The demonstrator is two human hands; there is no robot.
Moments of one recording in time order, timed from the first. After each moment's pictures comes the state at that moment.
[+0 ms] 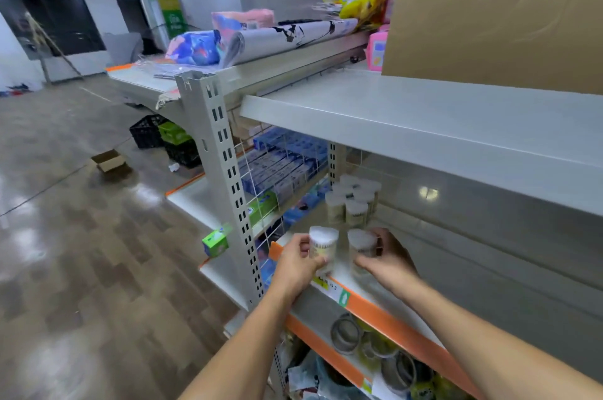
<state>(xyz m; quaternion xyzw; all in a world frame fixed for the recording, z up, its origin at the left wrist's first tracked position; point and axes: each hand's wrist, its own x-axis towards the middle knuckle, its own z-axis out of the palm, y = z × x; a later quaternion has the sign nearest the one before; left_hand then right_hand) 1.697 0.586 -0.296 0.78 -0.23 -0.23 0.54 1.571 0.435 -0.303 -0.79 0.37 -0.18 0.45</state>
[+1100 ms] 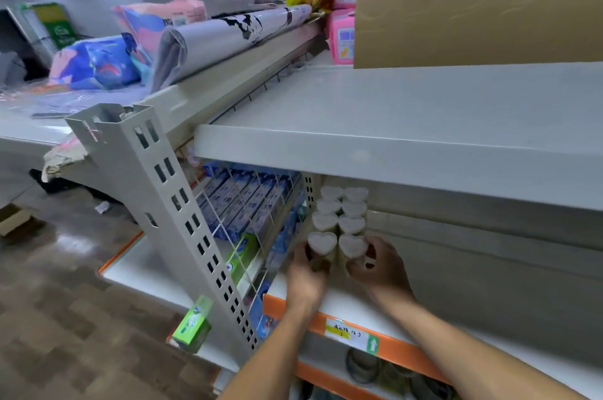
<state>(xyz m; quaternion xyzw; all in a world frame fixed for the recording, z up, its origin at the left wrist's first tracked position) 1.777 0.514 -0.331 0.78 -0.34 -0.19 0.49 1.650 0.429 -0.331 -0.75 0.44 -0.33 0.37</state>
